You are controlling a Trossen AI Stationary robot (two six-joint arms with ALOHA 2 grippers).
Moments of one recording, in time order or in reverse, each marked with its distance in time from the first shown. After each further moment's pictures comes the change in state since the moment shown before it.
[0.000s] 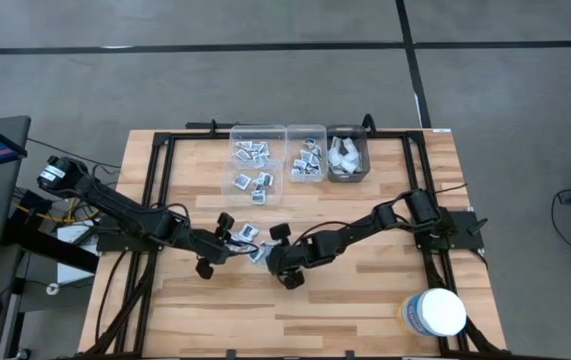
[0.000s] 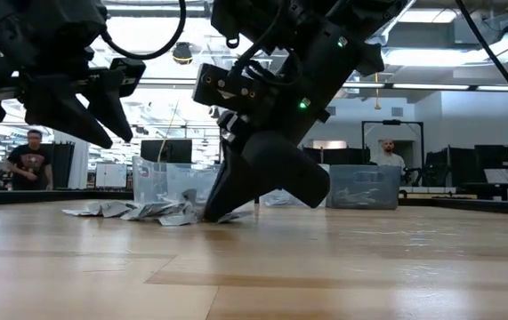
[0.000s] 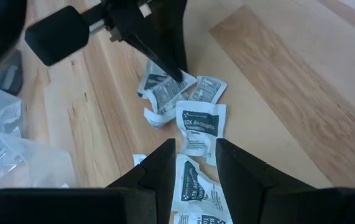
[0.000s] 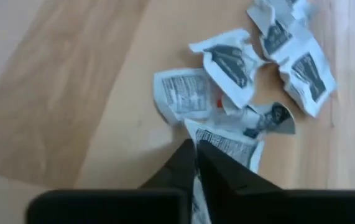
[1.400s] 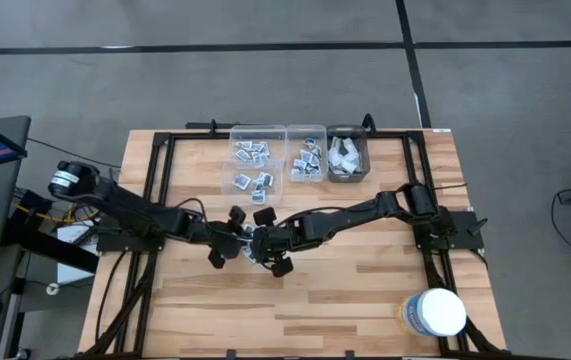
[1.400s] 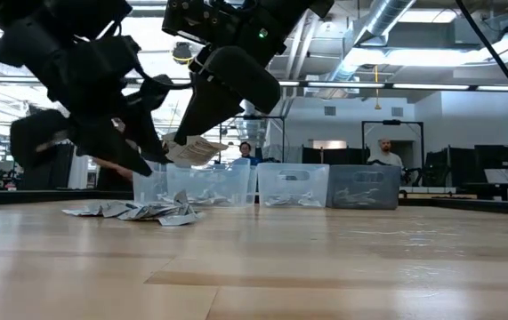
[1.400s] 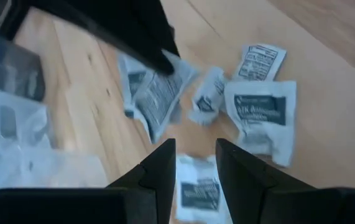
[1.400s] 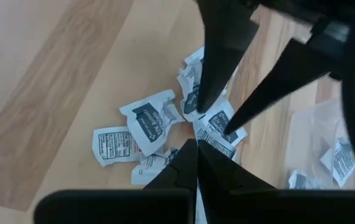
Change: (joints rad) left arm 0.129 0.171 0.000 0.174 -0.007 0.249; right arm -0.071 -0.004 0.322 -0.310 -0.043 -0.130
